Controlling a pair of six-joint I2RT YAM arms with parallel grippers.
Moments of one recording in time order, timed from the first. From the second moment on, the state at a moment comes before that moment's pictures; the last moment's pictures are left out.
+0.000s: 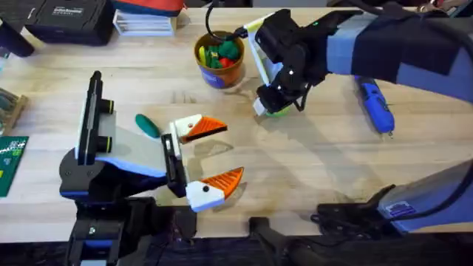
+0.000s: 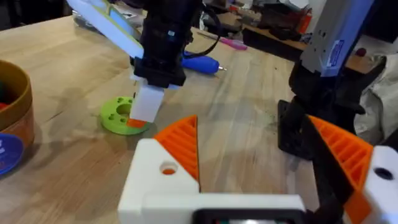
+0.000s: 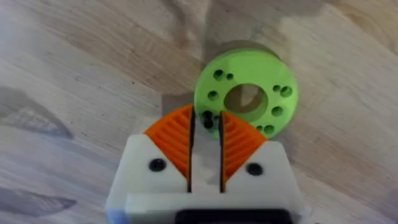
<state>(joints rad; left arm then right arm) 0.01 0.01 0.01 -0.09 1.28 -0.16 0.59 1.74 1.19 -0.84 -0.01 0.08</state>
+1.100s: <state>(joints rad) 0.01 0.01 0.01 -0.09 1.28 -0.16 0.59 1.69 1.47 -1.07 0.00 0.08</state>
